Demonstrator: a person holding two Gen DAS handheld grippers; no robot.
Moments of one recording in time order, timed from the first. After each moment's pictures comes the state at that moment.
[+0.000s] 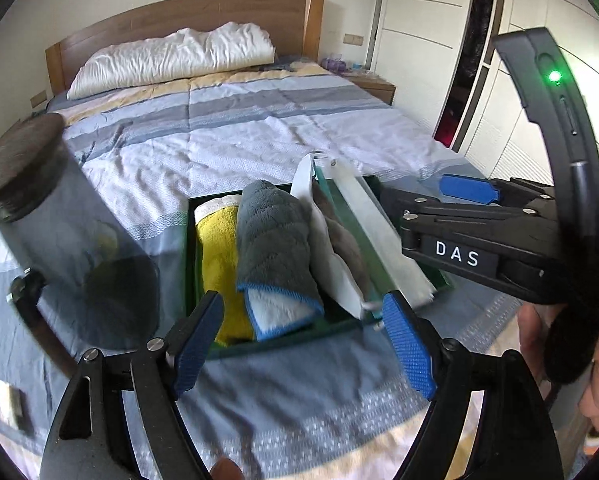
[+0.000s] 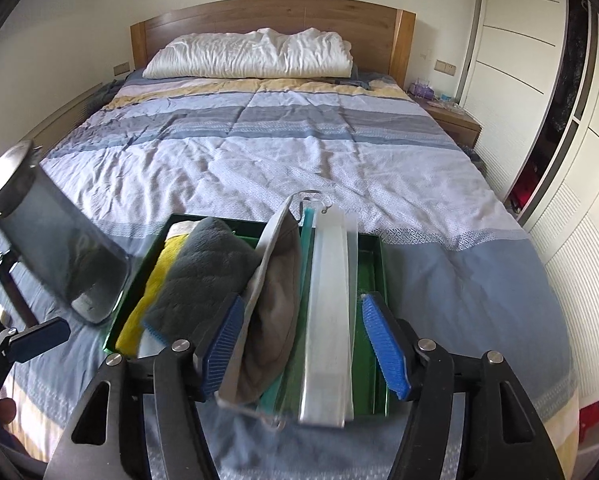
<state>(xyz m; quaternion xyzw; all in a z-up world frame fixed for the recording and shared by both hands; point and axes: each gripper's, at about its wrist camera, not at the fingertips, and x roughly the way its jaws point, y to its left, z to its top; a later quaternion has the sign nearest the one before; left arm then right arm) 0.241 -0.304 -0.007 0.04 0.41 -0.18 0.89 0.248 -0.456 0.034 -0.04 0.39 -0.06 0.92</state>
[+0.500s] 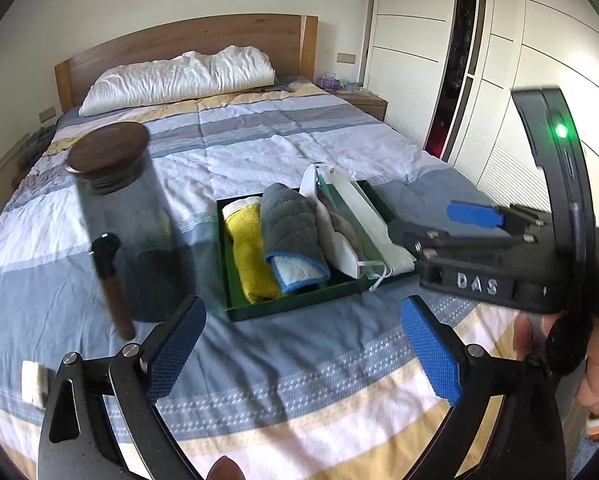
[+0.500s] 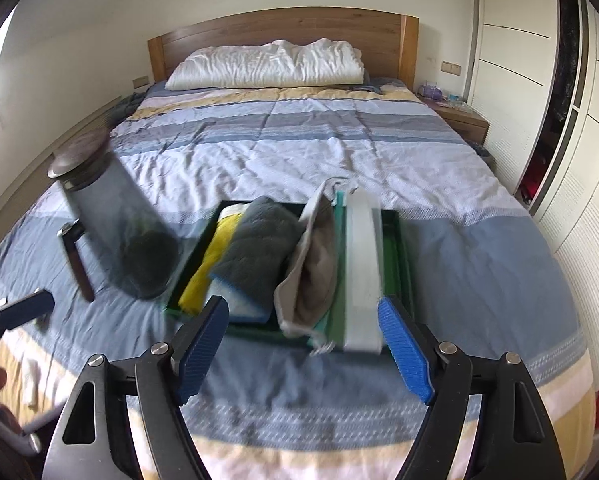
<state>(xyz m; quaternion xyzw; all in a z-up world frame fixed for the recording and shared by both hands) 0.171 -0.256 0.026 0.04 0.38 -0.19 0.90 0.148 -0.426 0.053 -0.01 0.38 -0.03 0.93</state>
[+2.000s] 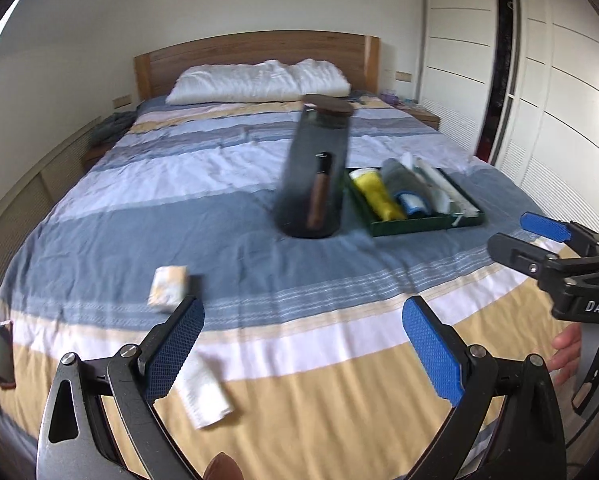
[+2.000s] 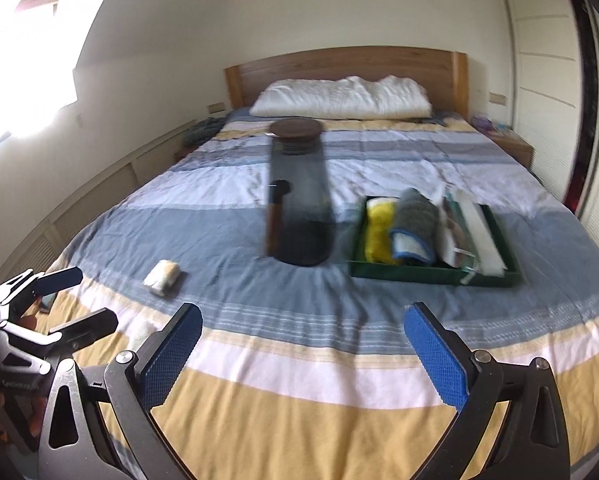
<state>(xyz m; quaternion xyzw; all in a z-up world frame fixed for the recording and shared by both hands) 0.028 -0.039 0.031 0.04 0.36 -0.09 0.93 -0.026 -0.241 0.050 0.00 0.31 0.07 0.95</state>
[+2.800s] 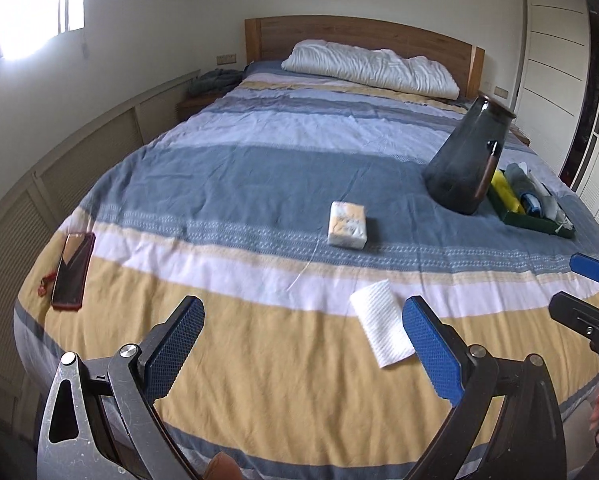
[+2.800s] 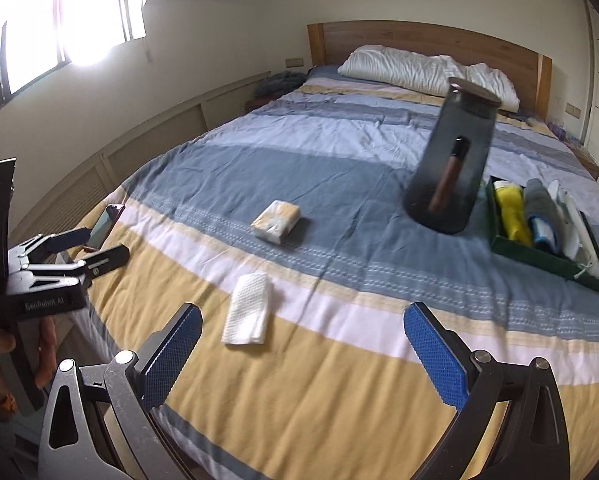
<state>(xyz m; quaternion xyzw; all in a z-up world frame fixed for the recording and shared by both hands) -0.016 0.143 -0.018 -0.02 0.38 0.05 0.92 0.014 -0.081 -0.017 -0.05 0.37 0.15 0.92</state>
